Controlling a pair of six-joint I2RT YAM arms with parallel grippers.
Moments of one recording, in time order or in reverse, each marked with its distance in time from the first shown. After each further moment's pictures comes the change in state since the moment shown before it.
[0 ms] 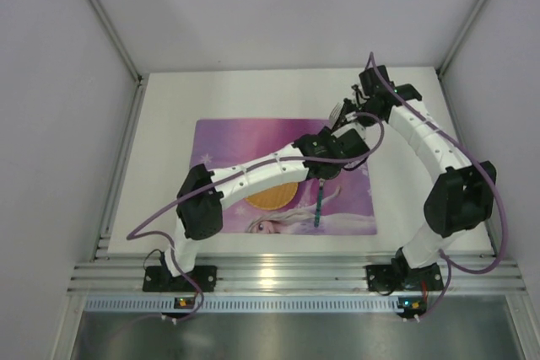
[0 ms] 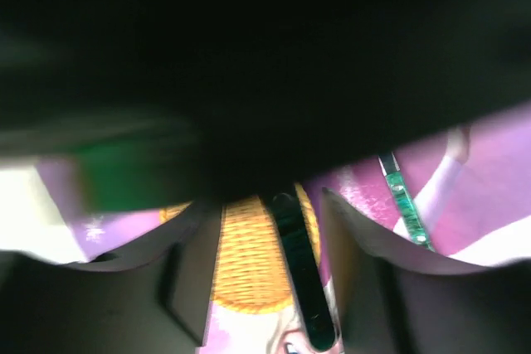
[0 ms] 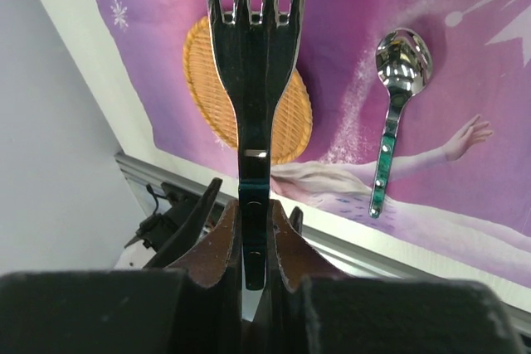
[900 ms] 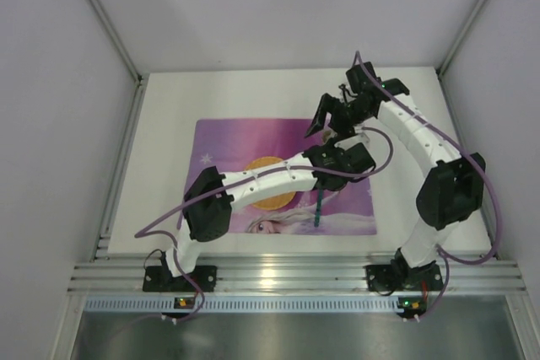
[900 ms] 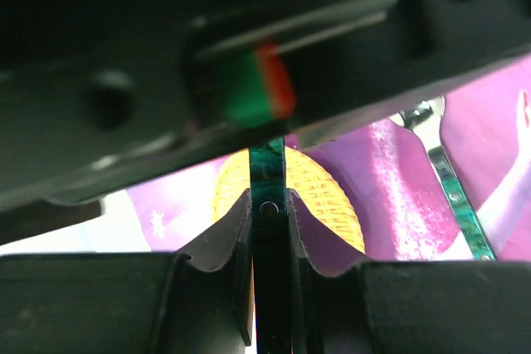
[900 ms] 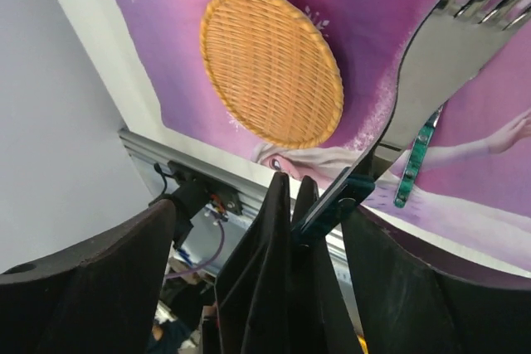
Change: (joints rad) left arm -0.065 0.055 -0.034 0.023 -0.212 0.129; right arm 0.058 0.066 0.068 -0.040 -0.032 0.029
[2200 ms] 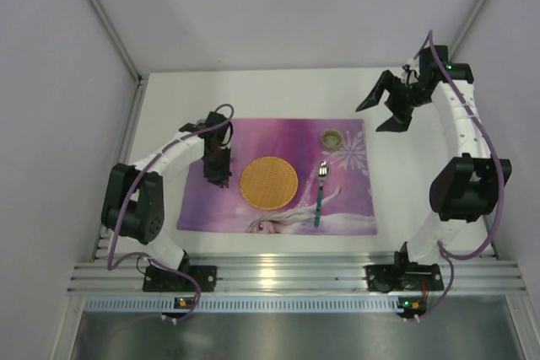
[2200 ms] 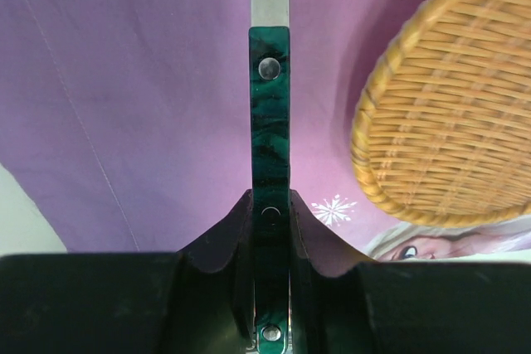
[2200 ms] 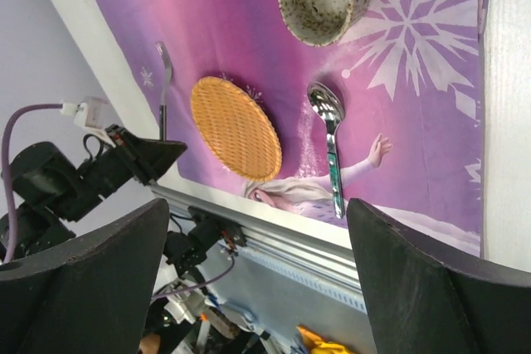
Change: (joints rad) left arm 0.842 -0.451 -0.749 0.016 0.861 -0.249; right arm -0.407 0.037 0.182 -0.187 -0.078 -0.216
